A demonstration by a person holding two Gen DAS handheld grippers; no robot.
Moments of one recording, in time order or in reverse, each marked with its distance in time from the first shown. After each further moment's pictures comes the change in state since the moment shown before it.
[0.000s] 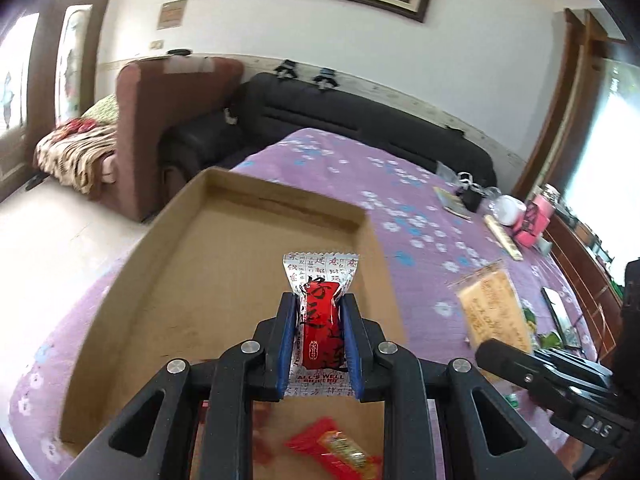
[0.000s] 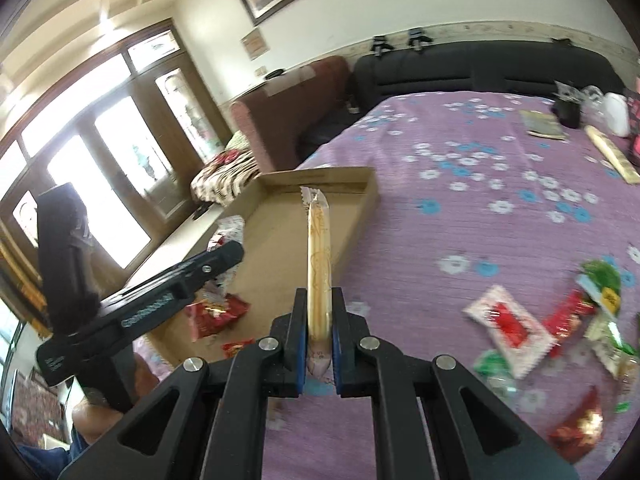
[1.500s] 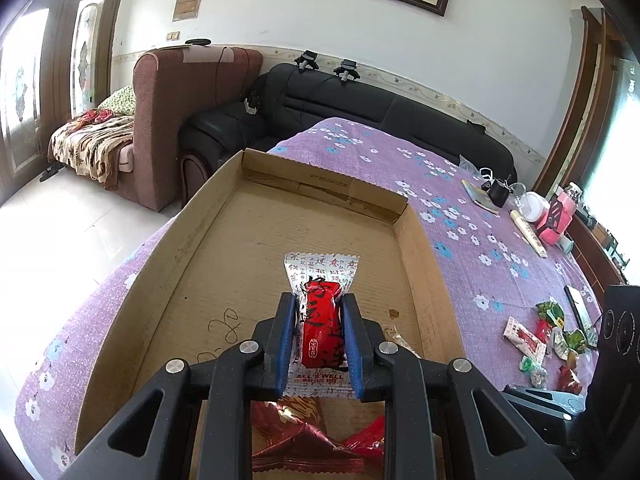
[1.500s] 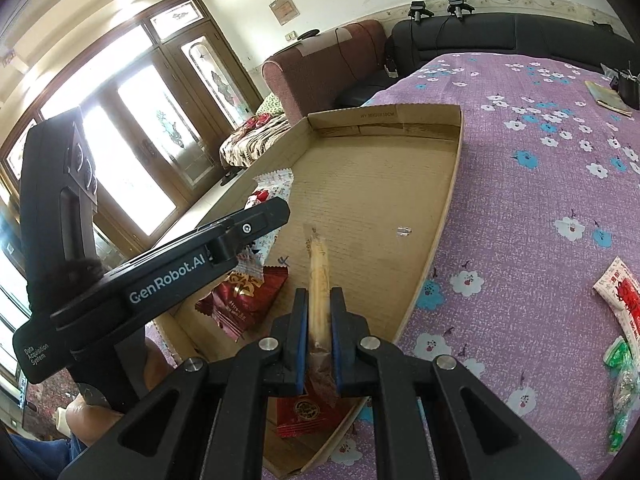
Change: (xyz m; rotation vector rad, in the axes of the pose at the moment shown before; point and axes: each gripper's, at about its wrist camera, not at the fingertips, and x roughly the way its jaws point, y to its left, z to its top) left arm 0.013 0.020 -0.004 -0.008 0.026 0.056; right arm 0.065 0.032 -0.026 -0.015 0.112 0.094
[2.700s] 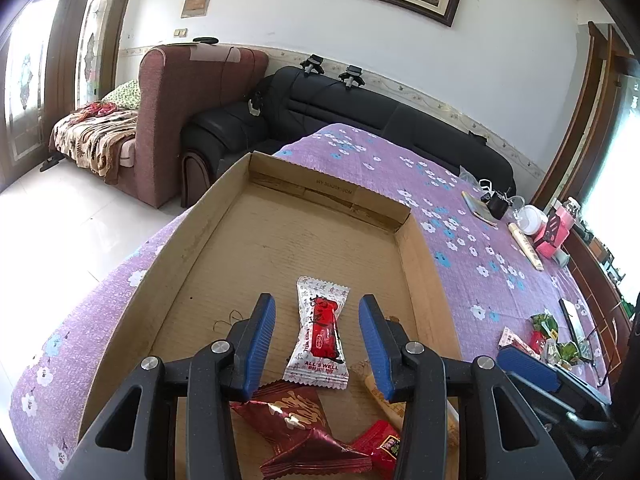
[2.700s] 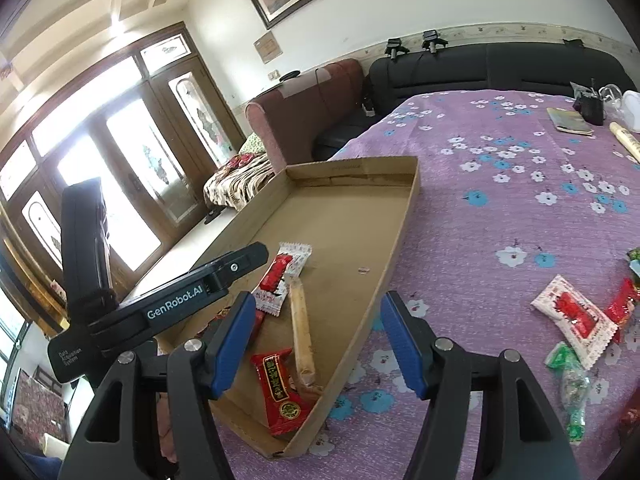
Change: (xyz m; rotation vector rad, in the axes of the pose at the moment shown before) left arm -0.002 0.007 0.002 -0.046 -0.018 -0.015; right arm -0.047 -0.010 0.006 0.034 -0.153 -0.082
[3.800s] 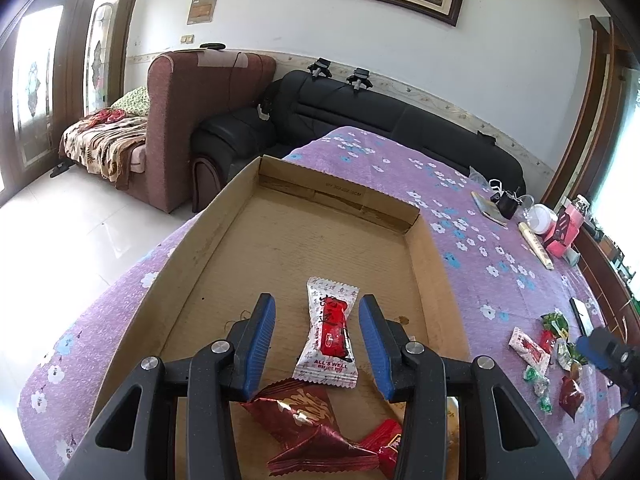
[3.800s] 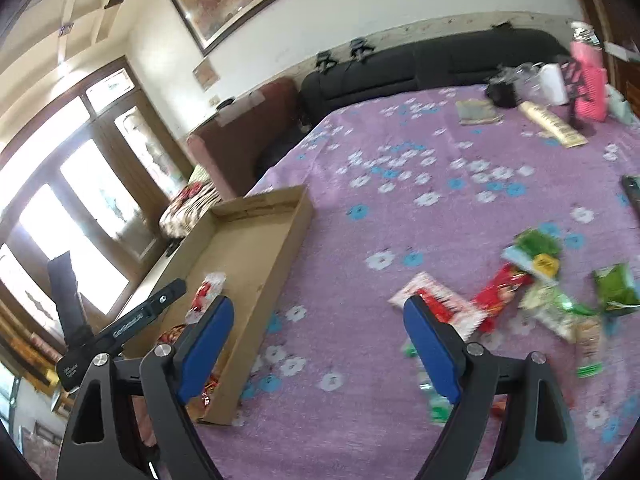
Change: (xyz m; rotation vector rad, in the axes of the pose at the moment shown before) left arm -0.004 0.000 -0.002 0.012 -0.012 0.046; right arm -0.075 -0.078 0.008 0.179 -0.094 -0.171
